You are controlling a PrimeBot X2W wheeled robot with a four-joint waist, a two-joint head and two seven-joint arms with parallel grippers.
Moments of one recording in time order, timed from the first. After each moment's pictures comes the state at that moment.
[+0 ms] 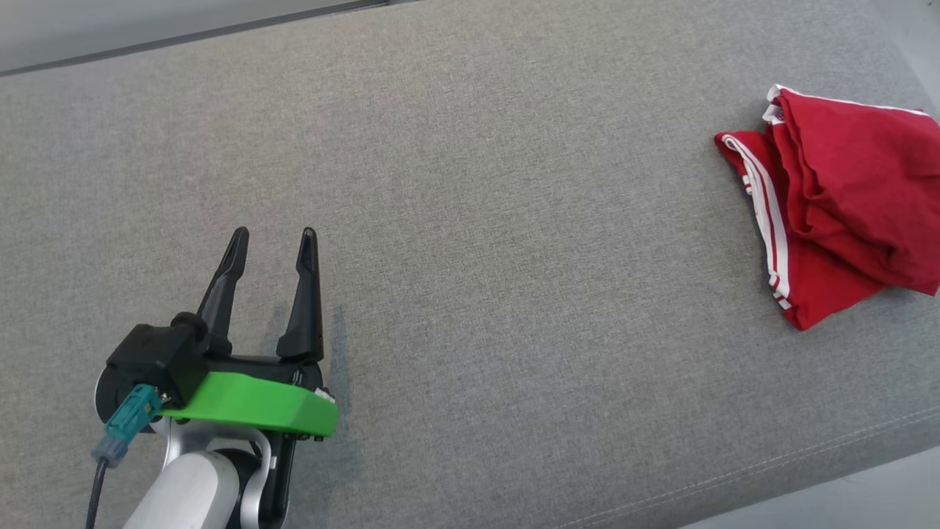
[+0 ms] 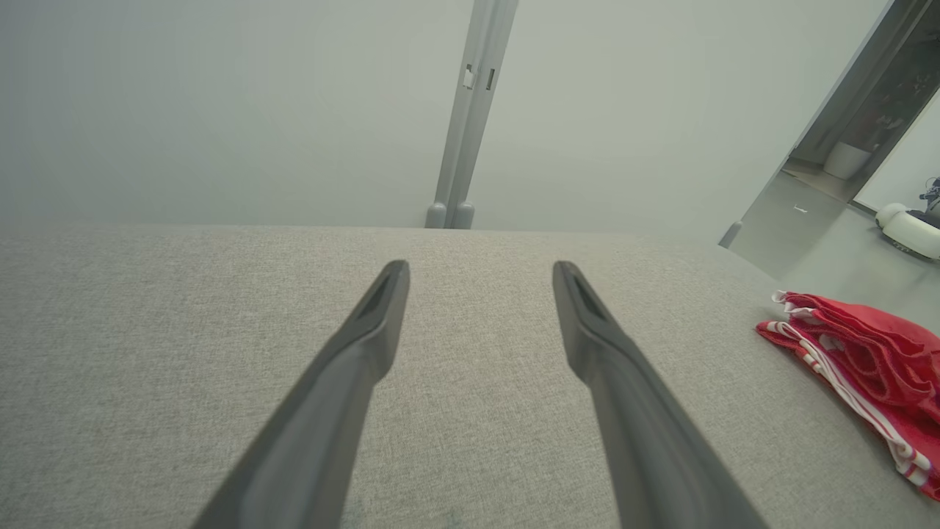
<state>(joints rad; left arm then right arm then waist) -0.21 0.34 -0.44 -0.17 -0.57 0.26 -0.12 -1.03 -0.69 0.75 1.14 0.37 0.13 -0.13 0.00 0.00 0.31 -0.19</state>
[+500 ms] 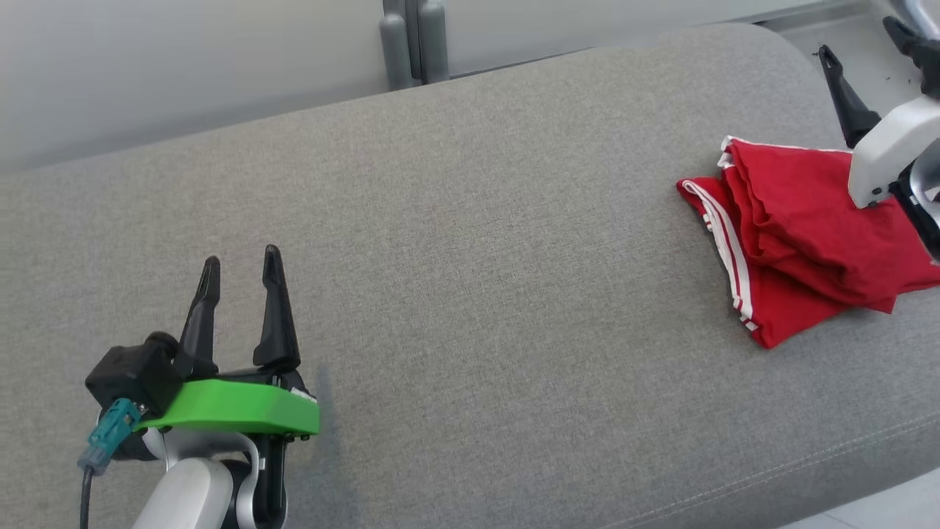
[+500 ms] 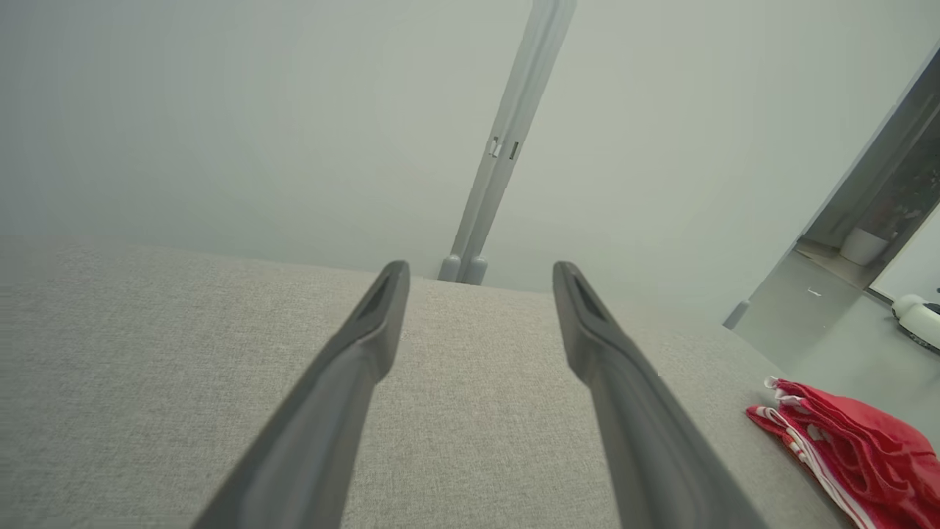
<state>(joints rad) -0.18 0.28 -0.37 -0.05 -0.66 0.25 -0.21 -1.02 -0.58 0.68 0.90 0.46 0.13 -0.26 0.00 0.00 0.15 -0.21</state>
